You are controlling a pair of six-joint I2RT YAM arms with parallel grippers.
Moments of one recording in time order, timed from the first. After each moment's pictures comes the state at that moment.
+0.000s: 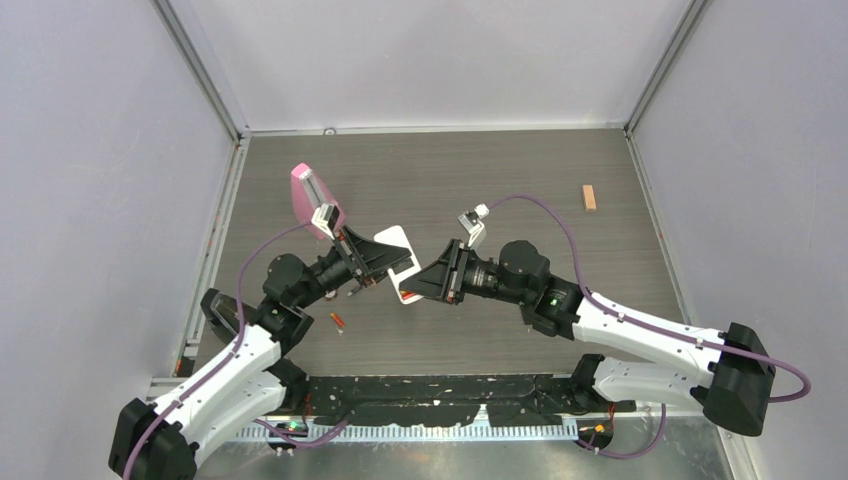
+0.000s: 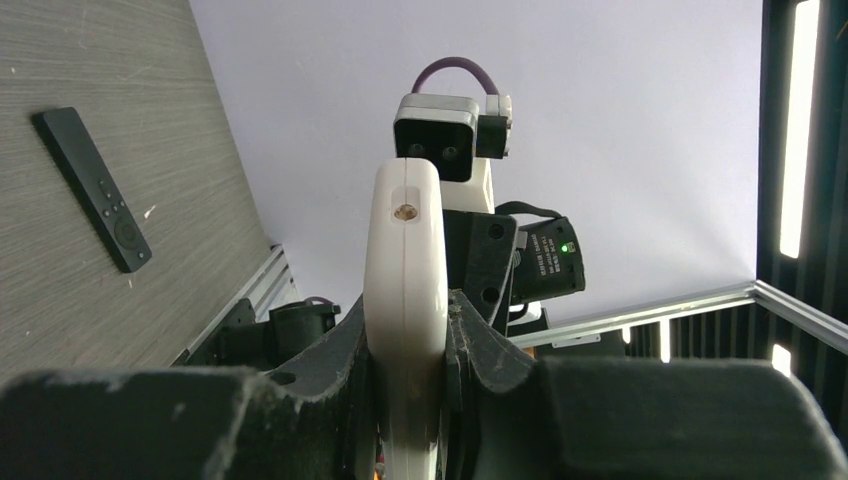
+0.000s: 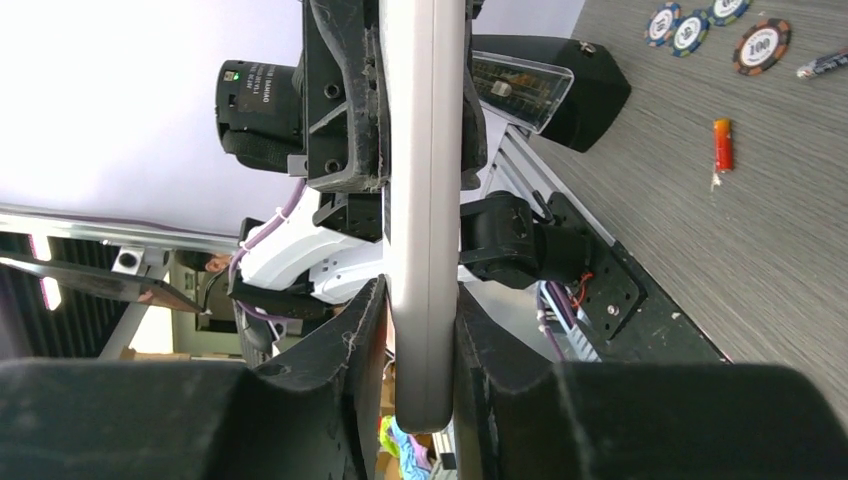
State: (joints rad) left arm -0.55 0.78 0.41 0.55 0.47 -1.48; right arm 0.99 1.05 0.71 0.27 -0.28 1.22
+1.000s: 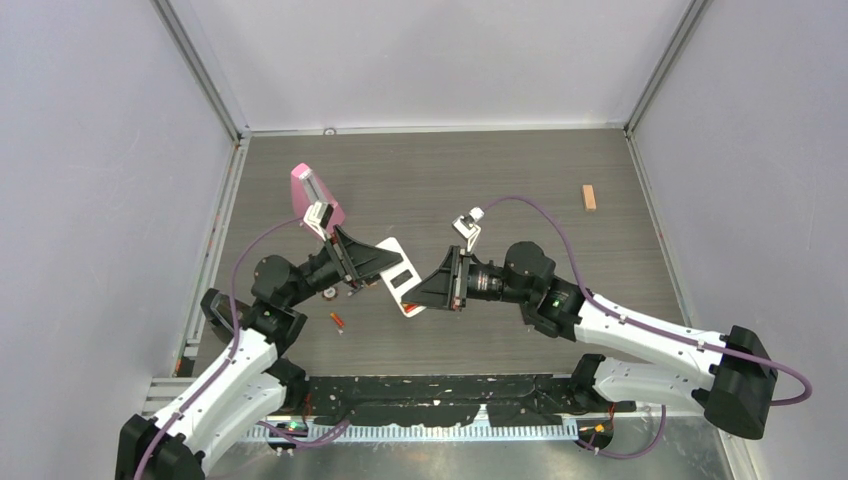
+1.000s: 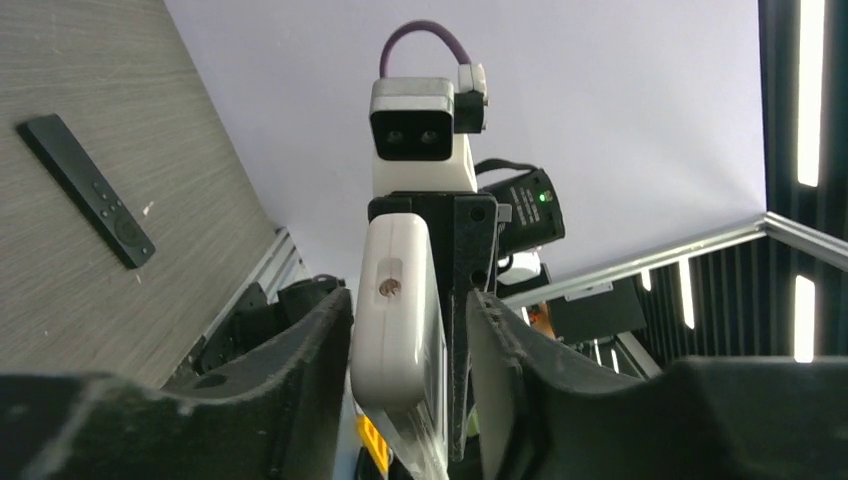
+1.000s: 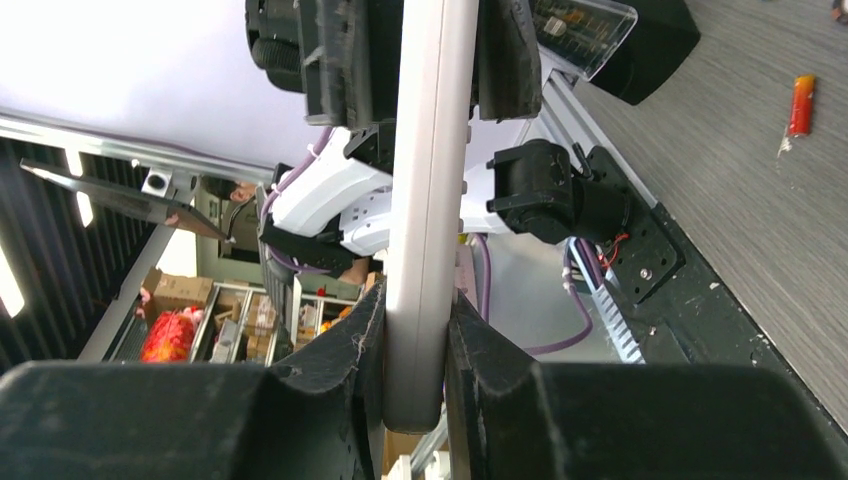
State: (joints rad) left arm -0.46 0.73 0.40 0.57 0.63 -1.44; right arm 0.98 1.03 0.67 0.35 -0.43 1.23
